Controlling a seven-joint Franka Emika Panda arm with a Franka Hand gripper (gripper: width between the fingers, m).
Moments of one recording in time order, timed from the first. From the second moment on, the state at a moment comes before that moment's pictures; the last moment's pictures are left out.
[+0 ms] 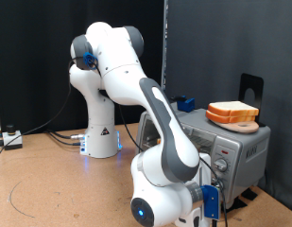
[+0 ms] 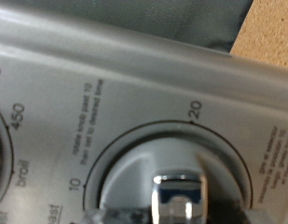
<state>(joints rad) -0.28 0.85 0.28 -1.68 0.99 1.62 -0.41</state>
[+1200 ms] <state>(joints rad) -0.31 0.76 0.30 -1.83 1.11 1.76 -0.94</state>
